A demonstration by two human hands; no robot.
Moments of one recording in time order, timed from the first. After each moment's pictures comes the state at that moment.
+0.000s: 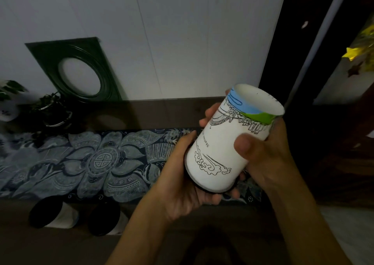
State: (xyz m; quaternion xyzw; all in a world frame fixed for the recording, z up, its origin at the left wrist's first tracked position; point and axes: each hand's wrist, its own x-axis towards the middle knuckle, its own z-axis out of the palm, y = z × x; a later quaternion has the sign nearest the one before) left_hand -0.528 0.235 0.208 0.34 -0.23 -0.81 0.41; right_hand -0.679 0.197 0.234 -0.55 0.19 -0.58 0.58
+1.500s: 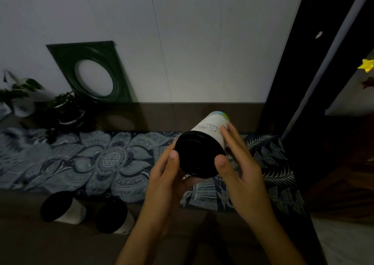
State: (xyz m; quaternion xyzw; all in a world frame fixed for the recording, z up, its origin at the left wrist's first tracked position) left_hand -0.495 0.260 0.175 0.42 -0.37 -0.53 0.64; right_hand -0.651 0.219 0.175 -0.67 0.39 -0.48 0.41
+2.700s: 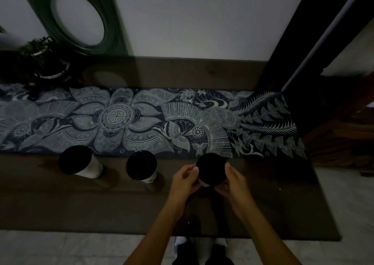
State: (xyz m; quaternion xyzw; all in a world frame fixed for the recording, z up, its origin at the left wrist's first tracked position) left_hand -0.411 0.337 -0.041 0.57 -0.20 -0.64 0.48; right_hand -0.568 0.319 -0.012 -0.27 0.63 -0.36 0.64
